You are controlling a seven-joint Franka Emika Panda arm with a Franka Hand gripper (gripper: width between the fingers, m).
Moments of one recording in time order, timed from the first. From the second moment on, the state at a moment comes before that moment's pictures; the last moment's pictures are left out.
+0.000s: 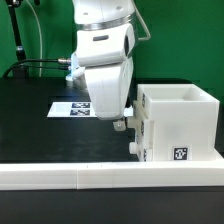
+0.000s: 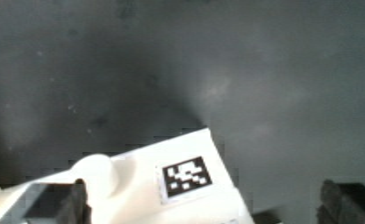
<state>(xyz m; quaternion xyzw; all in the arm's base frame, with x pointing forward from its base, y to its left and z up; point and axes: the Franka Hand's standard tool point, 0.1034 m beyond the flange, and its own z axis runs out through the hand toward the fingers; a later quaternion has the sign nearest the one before) 0.553 0.024 0.065 -0.78 -0.62 -0.02 0.12</state>
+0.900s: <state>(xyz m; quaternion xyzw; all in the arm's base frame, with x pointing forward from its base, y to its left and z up) 0.524 0.003 0.079 -0.79 -0.60 -0.02 0.10</state>
